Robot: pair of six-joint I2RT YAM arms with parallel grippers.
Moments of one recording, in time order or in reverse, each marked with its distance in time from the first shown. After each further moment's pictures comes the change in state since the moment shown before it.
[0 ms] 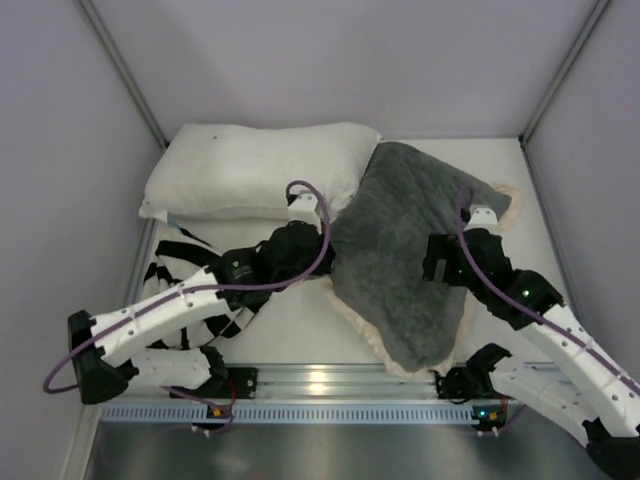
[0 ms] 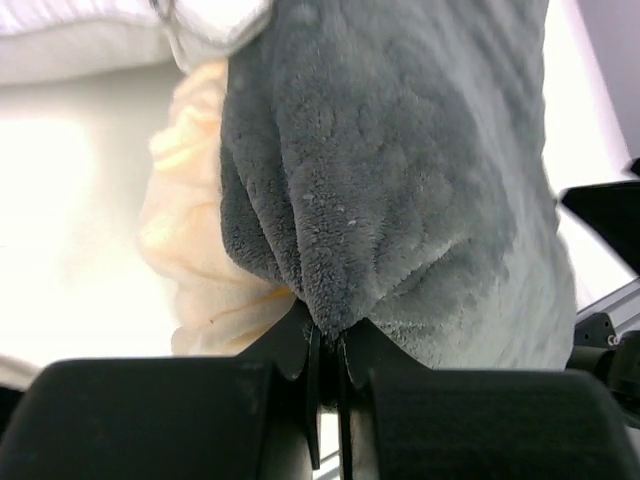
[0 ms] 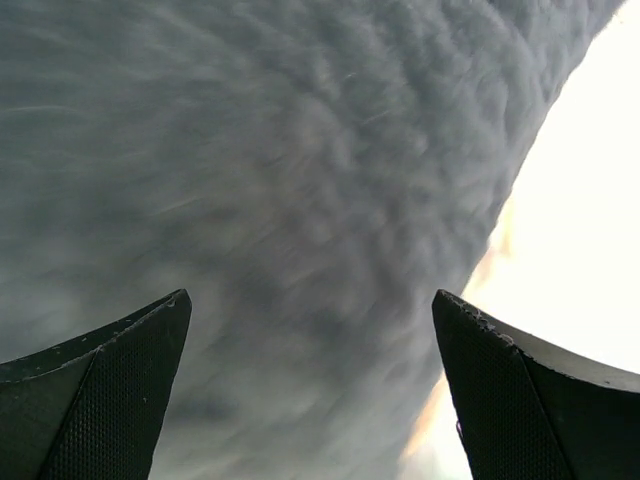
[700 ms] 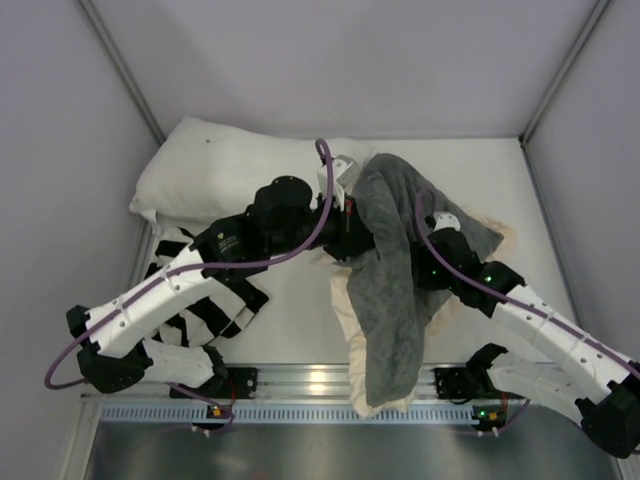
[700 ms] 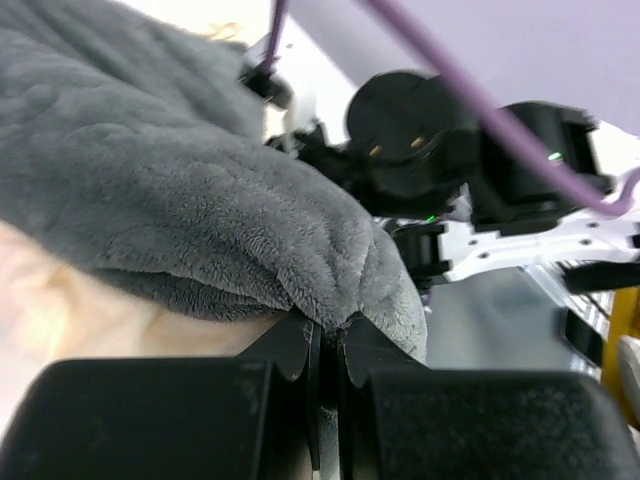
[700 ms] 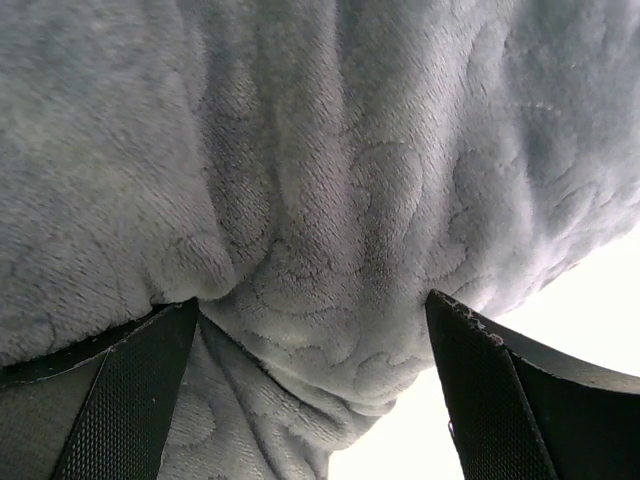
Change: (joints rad) left arm 0.011 0.010 0.357 -0.084 0.474 0.150; right arm 0.040 0.202 -0.136 0.185 -0.190 0.034
